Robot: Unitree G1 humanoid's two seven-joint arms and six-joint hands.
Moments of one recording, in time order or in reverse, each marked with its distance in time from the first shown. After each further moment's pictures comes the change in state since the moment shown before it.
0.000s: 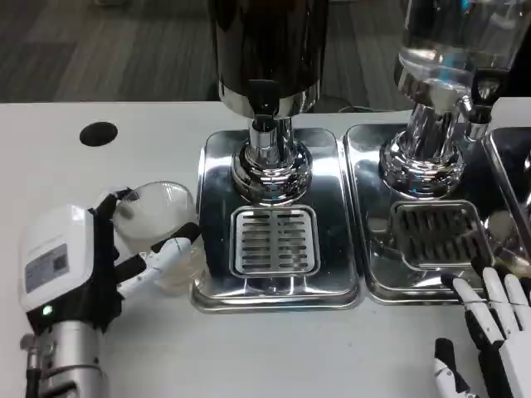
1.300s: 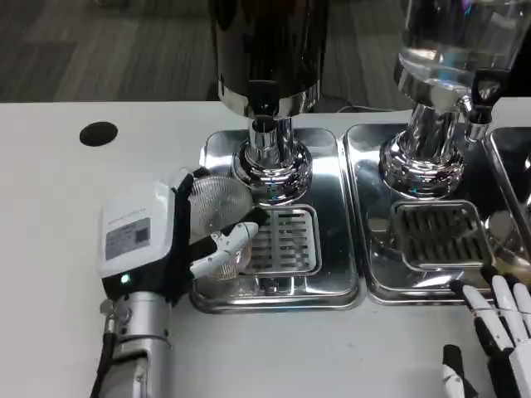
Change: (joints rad) left arm -0.156 -0.079 -0.167 0.114 0.086 0.062 0.007; right arm 0.015 -0.001 -0.024 0.028 0.039 -0.037 -0.006
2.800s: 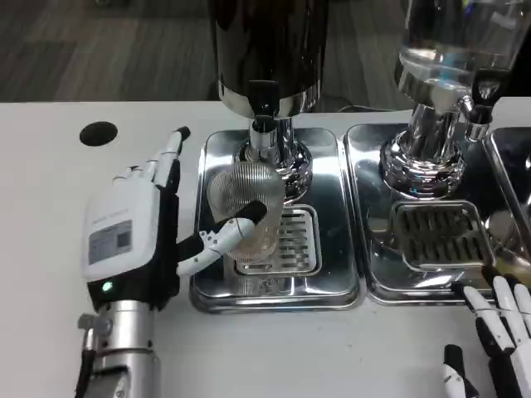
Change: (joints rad) left arm 0.074 0.044 0.046 -0.069 -0.054 -0.151 0.104; right arm -0.015 0.006 -0.011 0.033 0.003 -0.031 -0.002
